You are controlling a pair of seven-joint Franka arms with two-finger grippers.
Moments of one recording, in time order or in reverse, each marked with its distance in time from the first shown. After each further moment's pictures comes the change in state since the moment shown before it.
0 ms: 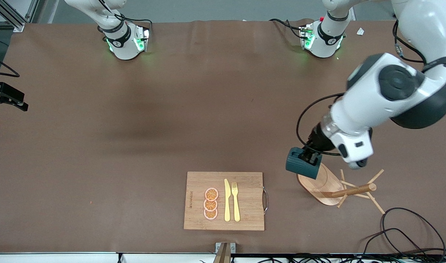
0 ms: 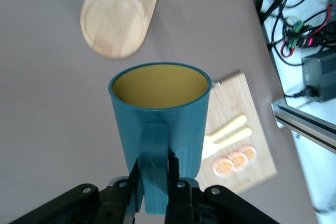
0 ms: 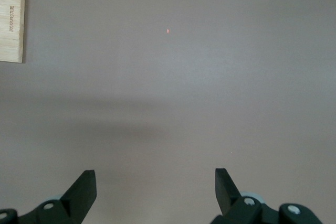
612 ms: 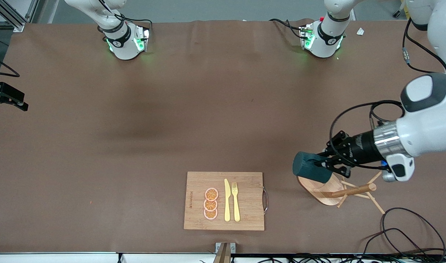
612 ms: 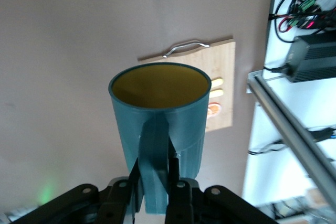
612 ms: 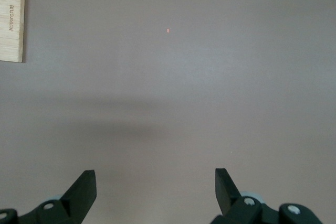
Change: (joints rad) left arm 0.161 0.050 0.040 -0.008 -0.386 0.142 0.095; right arm 0.000 0.000 0.000 0.000 0.000 -0.002 0.000
